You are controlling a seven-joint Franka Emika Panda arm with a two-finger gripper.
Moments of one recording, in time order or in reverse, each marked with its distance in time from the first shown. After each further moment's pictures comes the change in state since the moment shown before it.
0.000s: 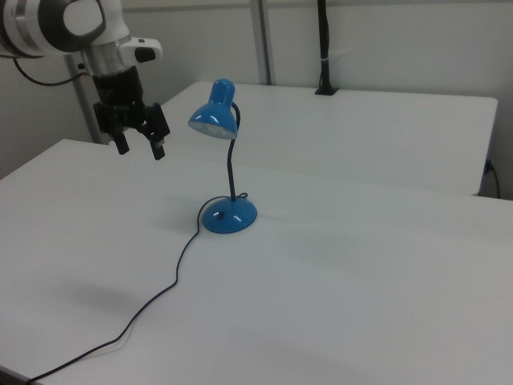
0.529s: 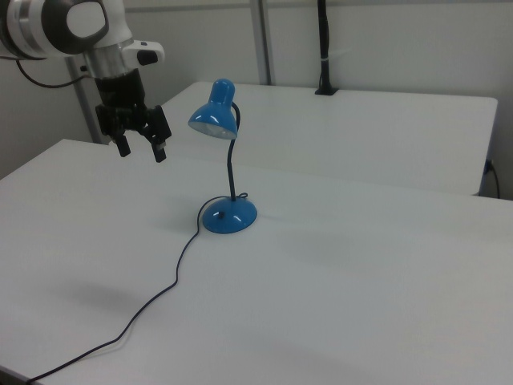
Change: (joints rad) arm 0.000 0.009 -0.002 0.000 0.000 -0.002 0.000
